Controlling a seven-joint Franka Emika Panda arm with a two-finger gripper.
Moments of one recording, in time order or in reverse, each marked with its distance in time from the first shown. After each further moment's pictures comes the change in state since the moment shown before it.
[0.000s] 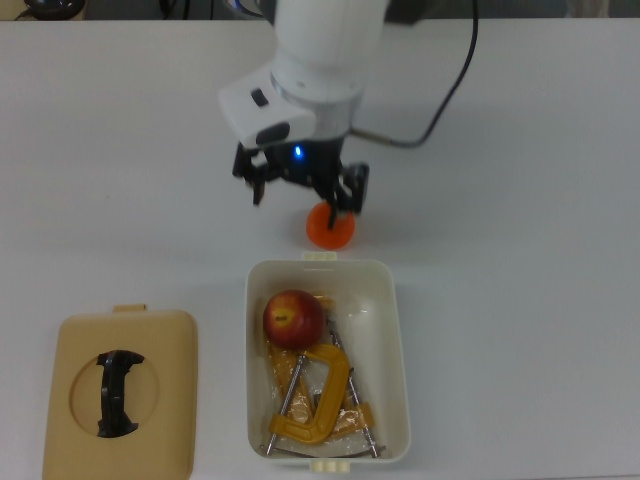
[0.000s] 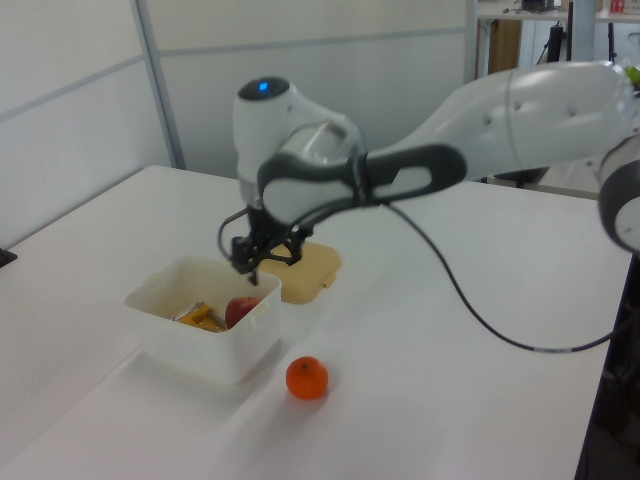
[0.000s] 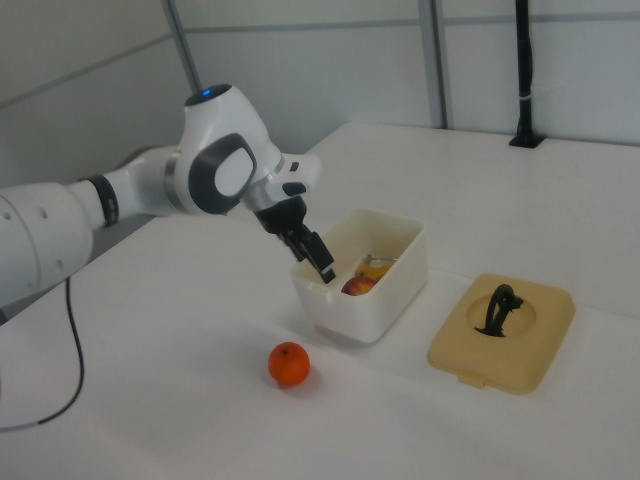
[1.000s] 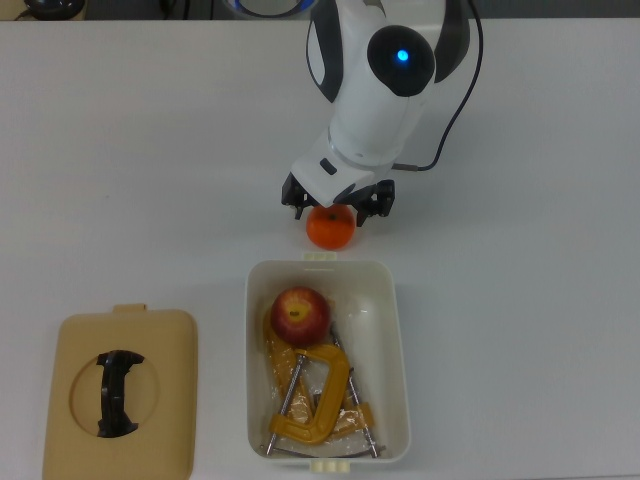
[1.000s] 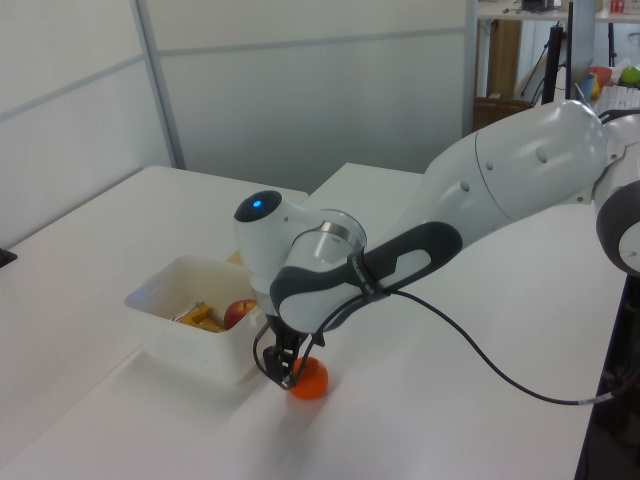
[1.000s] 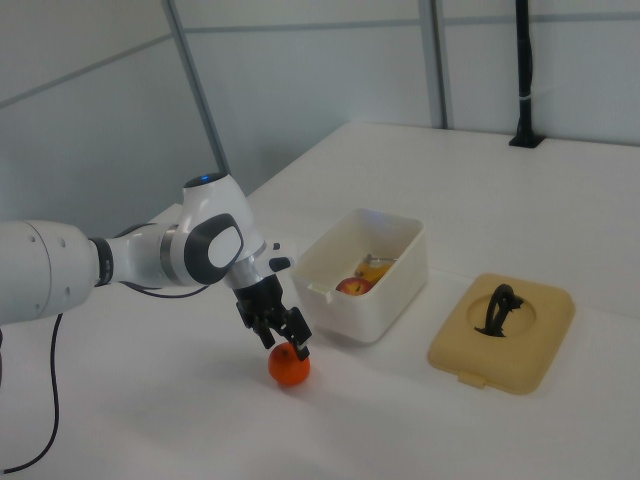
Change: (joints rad) arm 0.112 0.063 0.003 -0.268 -0.049 0.155 -0.103
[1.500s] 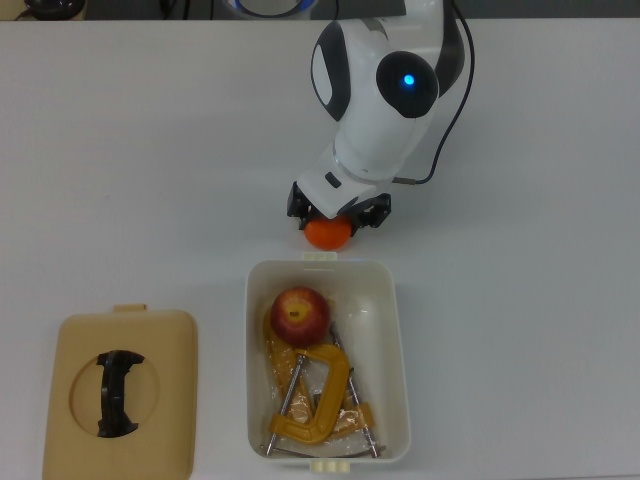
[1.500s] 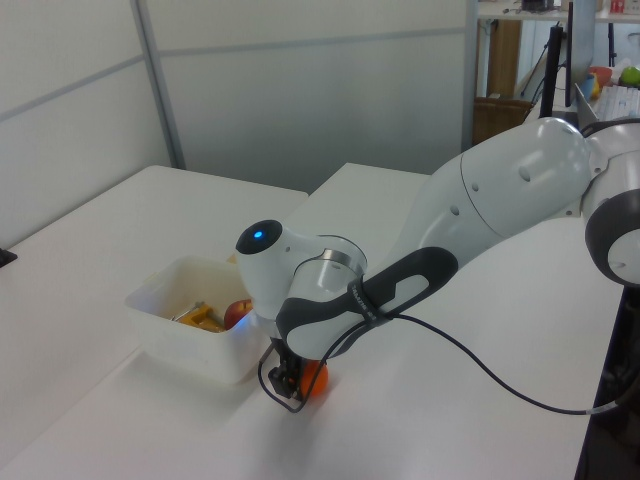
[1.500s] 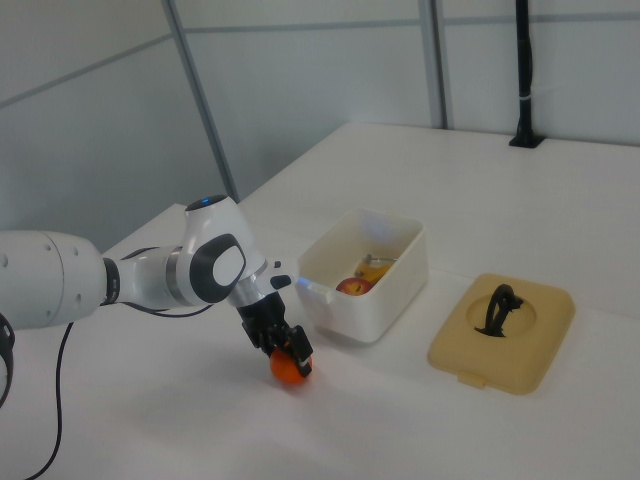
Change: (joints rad) arm 0.004 0.037 0.008 -0.030 -0.036 0.062 0.038
